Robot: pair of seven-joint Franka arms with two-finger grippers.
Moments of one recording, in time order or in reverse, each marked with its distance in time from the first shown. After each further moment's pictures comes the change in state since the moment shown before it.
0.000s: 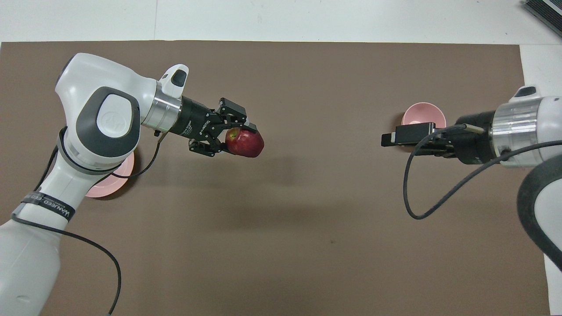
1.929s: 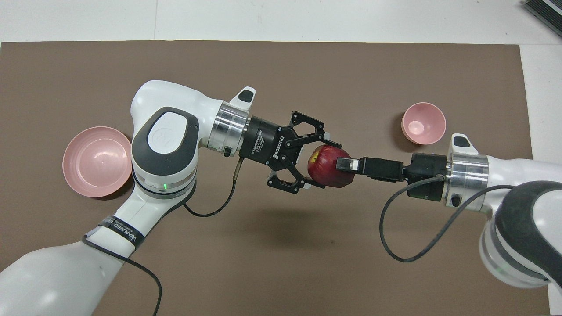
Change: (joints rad) left arm -0.044 0.000 -0.175 0.005 -0.477 -0.055 -0.481; right arm 0.074 -0.118 0.003 -0.364 0.770 0.164 -0.488
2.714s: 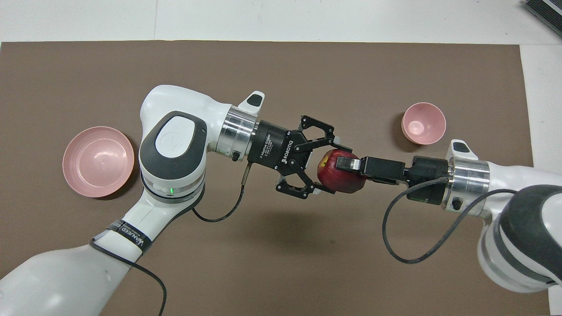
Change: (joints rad) left arm 0.000 0.000 -0.027 -0.002 -0.032 0.004 -0.005; right arm 0.003 -0.014 -0.004 -0.025 0.081 0.002 -0.002
